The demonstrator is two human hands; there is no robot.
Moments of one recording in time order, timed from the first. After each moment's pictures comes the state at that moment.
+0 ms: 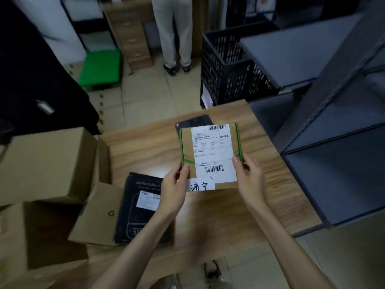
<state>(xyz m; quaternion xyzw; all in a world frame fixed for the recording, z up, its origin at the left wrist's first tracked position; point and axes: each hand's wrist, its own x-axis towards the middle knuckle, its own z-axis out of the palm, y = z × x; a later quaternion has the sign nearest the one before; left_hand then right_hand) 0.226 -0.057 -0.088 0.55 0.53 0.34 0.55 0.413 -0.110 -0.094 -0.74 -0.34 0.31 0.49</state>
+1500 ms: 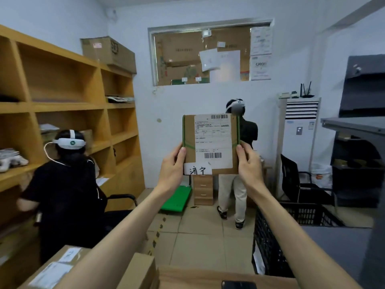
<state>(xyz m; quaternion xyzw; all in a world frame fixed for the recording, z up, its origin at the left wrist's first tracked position) 0.166 0.055 0.368 0.64 0.40 0.61 0.23 0.372 0.072 0.363 -0.40 -0.58 0.23 0.67</state>
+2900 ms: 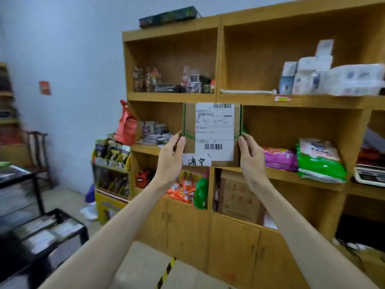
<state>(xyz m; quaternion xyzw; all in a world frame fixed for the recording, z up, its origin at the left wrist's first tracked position) -0.250 -0.716 0.377 0.06 0.75 0.52 -0.39 -0.321 -0.512 0.381 0.25 -0.68 0.65 0.23</state>
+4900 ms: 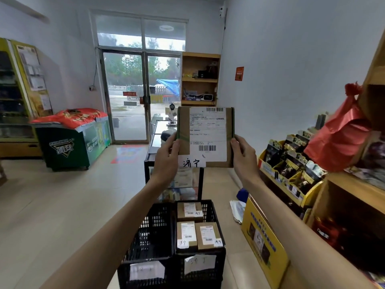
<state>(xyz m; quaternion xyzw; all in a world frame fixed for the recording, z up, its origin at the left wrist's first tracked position) -0.285 -1.431 0.304 -0.35 0.63 0.36 -0.59 -0.489 -1.389 0.316 0.54 -0.50 0.65 -0.18</state>
